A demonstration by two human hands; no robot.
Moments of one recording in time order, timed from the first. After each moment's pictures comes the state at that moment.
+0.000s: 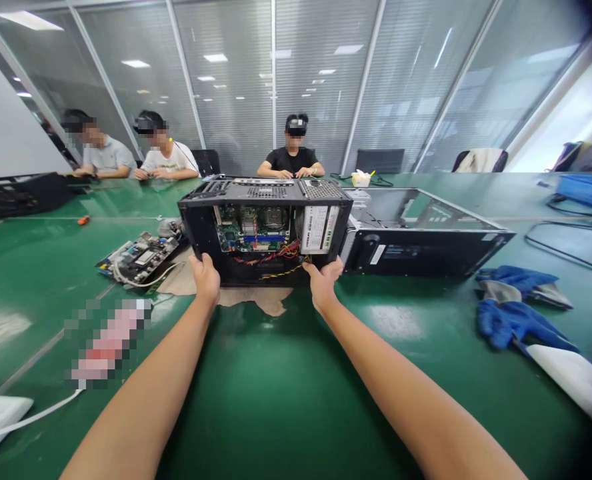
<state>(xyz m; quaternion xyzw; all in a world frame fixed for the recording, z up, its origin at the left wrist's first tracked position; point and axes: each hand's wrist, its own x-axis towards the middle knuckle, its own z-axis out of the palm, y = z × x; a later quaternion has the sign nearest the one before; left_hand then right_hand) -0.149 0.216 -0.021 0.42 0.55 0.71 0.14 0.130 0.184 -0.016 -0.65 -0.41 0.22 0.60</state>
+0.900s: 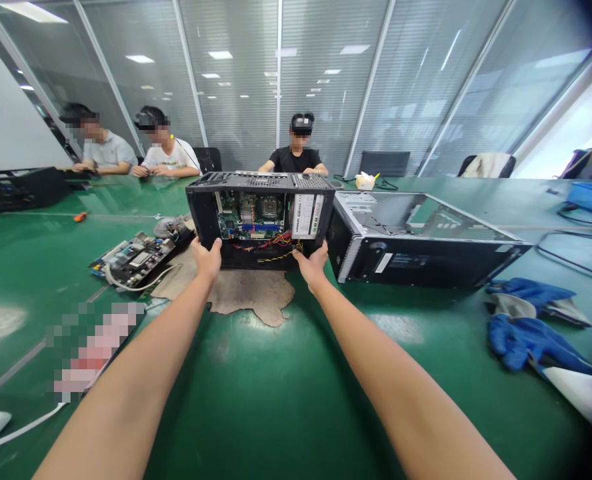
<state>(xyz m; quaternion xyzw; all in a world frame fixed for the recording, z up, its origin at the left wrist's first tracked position) -0.146 0.270 0.011 0.38 0.59 0.69 0.20 0.119 0.258 -0.013 -0.66 -0.50 0.21 0.52</state>
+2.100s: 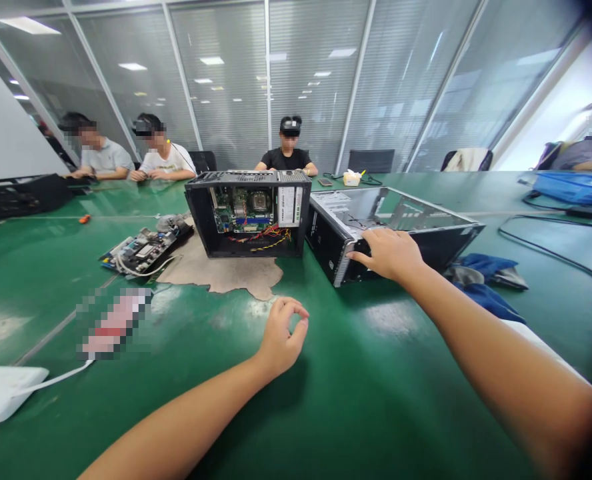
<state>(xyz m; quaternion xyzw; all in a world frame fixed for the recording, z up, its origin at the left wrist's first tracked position) 0.029 0.012 -0.005 0.72 0.42 0.49 0.25 0.311 0.132 0.088 -0.63 -0.75 -0.20 0.07</state>
